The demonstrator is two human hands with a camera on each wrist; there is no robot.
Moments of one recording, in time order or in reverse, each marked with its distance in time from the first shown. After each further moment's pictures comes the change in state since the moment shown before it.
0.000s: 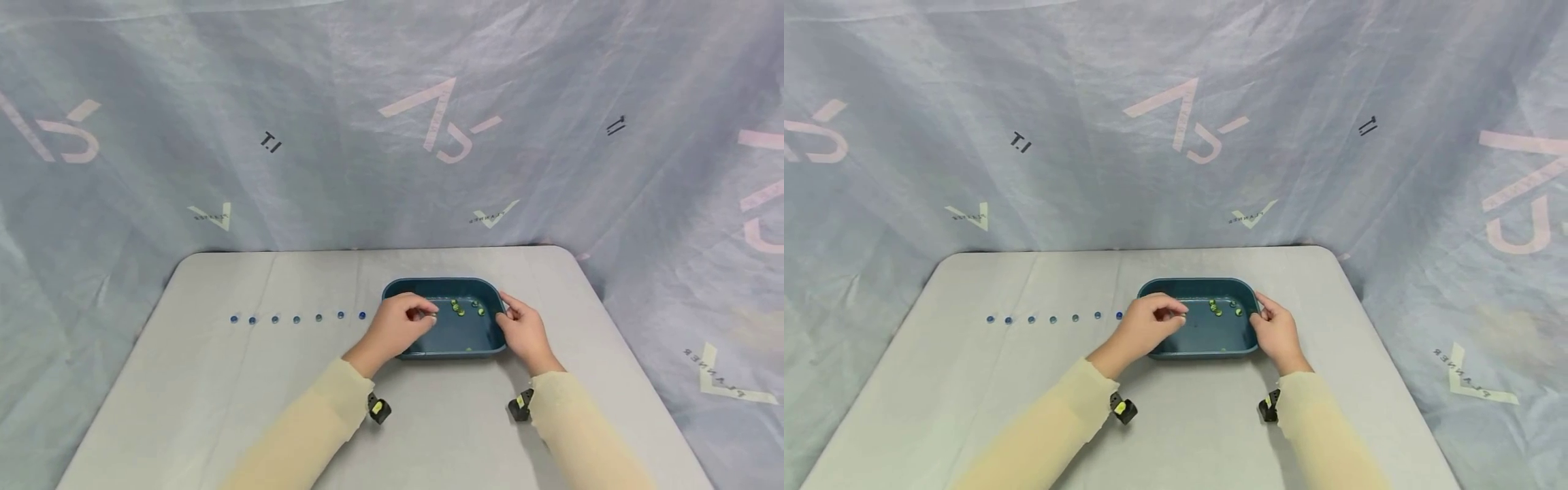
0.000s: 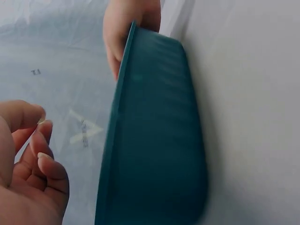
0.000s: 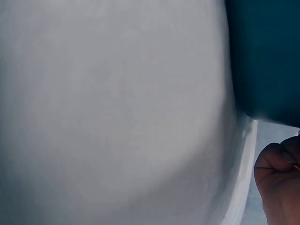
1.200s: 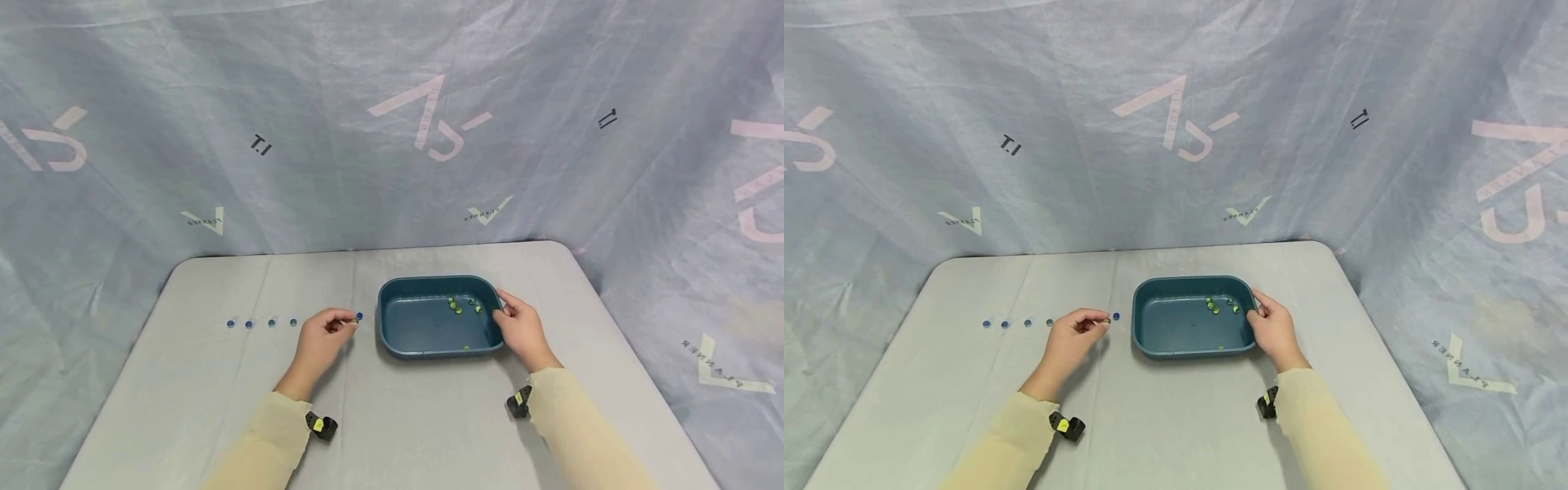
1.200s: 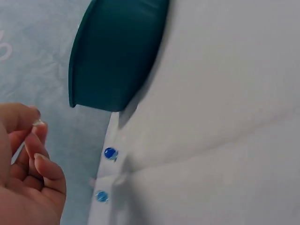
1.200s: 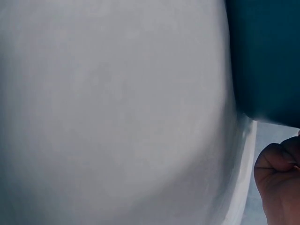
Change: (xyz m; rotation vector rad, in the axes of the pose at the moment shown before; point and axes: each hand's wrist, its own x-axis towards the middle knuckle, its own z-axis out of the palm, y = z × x) left_hand -0.058 -0.071 -0.067 -0.086 0.342 -0.184; right_hand 0.000 0.002 0.002 0.011 0.016 0.001
